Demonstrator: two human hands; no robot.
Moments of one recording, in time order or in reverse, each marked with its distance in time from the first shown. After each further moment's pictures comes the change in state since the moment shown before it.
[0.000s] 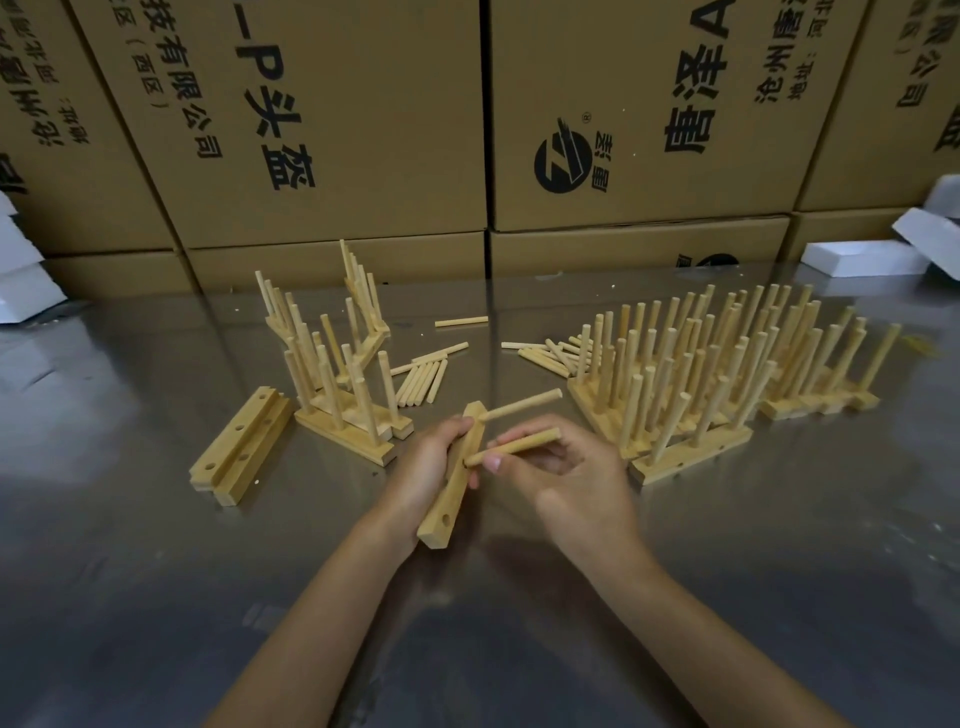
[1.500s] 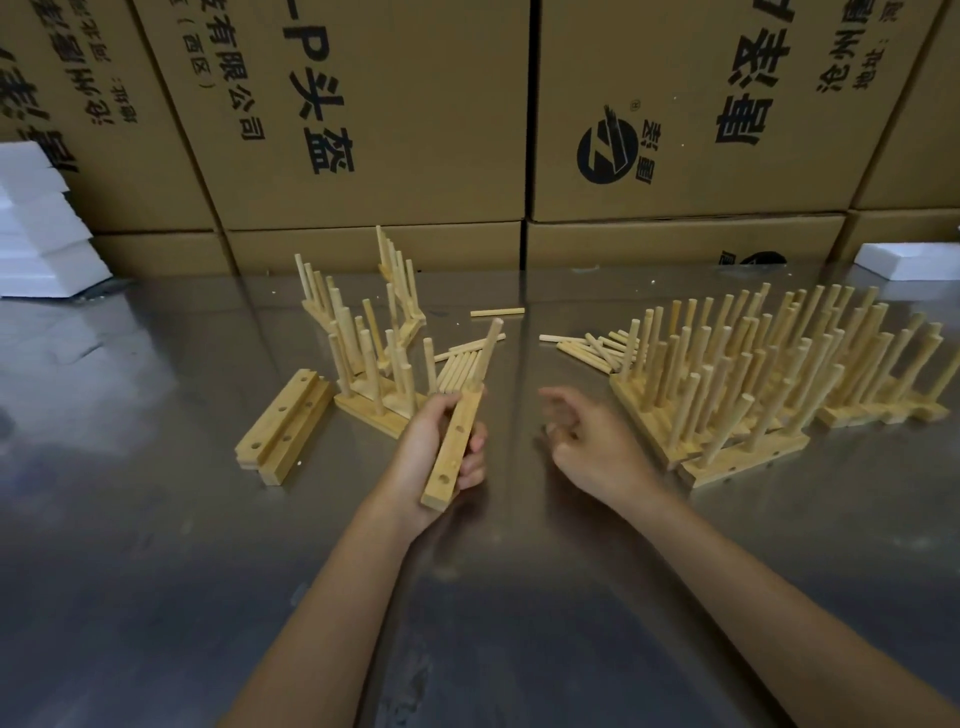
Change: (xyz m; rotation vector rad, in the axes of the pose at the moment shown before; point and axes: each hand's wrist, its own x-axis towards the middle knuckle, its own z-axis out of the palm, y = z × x) left_hand 0.010 0.000 -0.030 -0.484 -0.208 0.013; right_hand 0.061 0.055 -0.007 -0.726 -0.168 0.139
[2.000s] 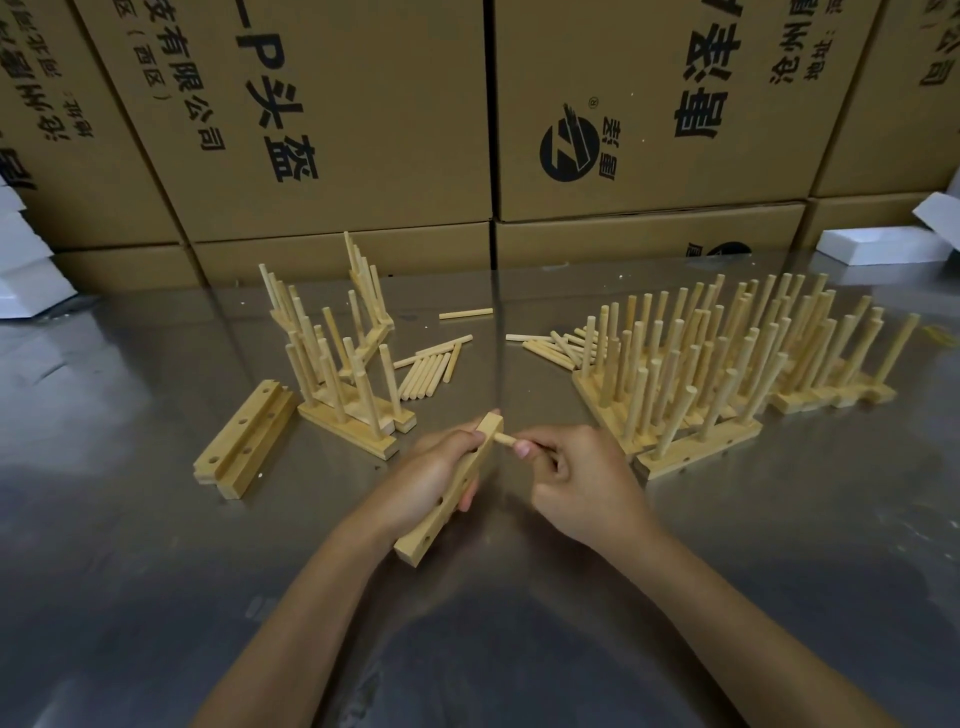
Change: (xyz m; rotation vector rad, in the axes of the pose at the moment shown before) left_hand -0.015 -0.009 0.017 0.876 -0.094 0.081; right_hand -0.047 -0.005 -0.023 -0.074 0.082 -0.140
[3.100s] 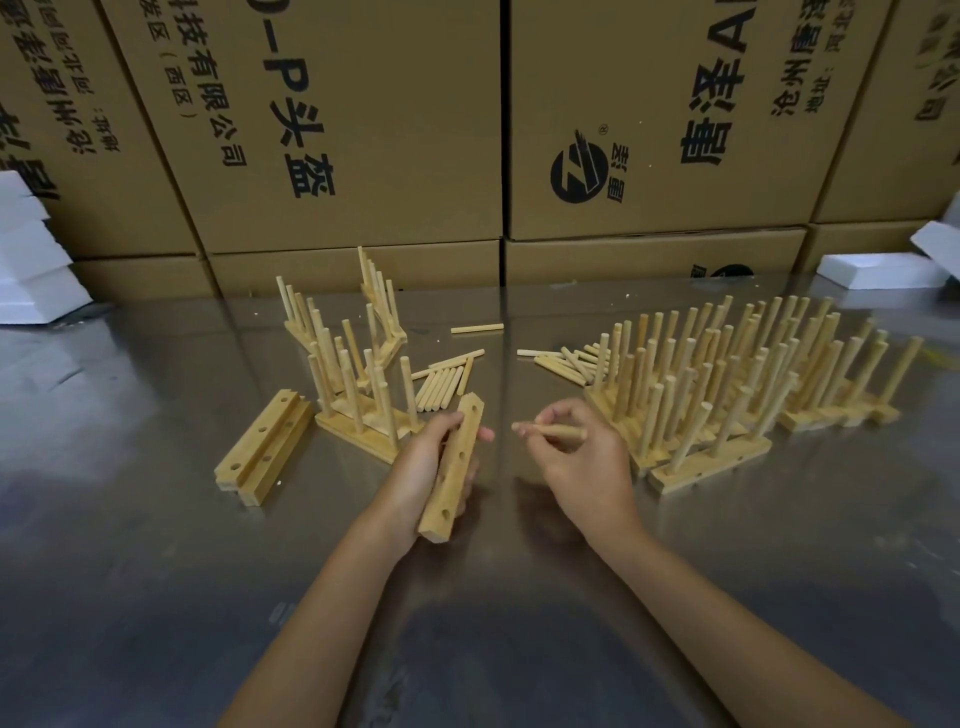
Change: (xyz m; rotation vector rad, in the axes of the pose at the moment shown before) left_hand 0.004 0.003 -0.010 -0.512 0.143 -0.188; right_hand 0.019 0.001 0.027 0.433 0.326 0.041
